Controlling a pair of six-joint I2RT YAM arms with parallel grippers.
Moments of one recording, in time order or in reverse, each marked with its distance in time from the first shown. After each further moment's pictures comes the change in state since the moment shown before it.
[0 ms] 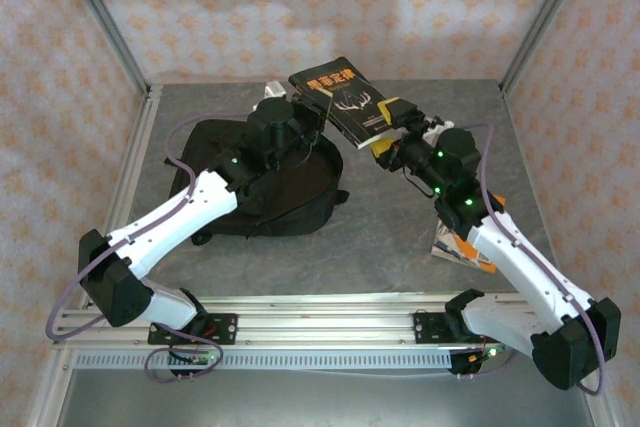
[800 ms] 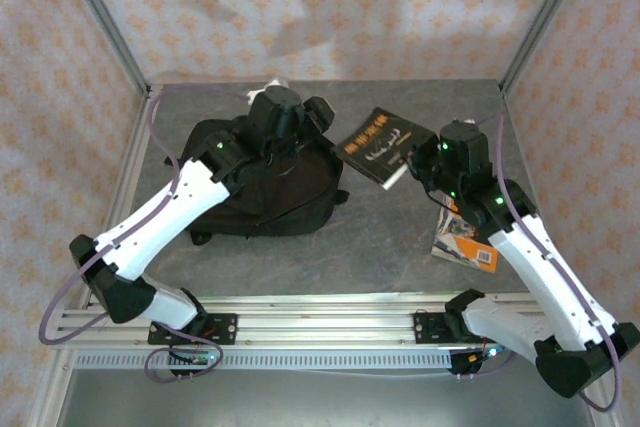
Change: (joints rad) left arm -0.013 0.056 0.301 -0.654 -0.029 0.449; right arm 0.003 -0.089 0.230 -0.808 0.214 -0.552
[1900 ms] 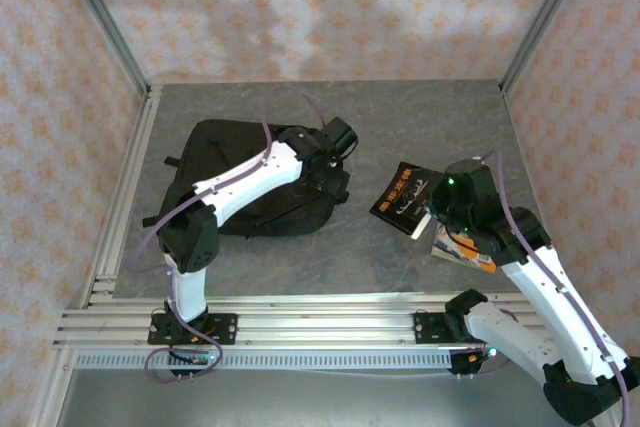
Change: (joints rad) left arm -0.032 0.414 0.059 -0.343 0.108 0.673; right arm -0.006 -0.155 -0.126 -0.284 0.064 -0.175
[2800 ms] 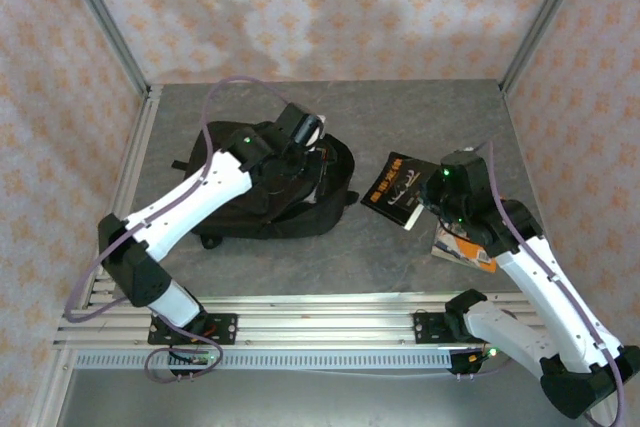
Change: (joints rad) left arm 0.040 -0.351 -0.145 0.149 0.151 -0.109; right arm -0.010 0.060 0.008 0.123 -0.046 -0.024
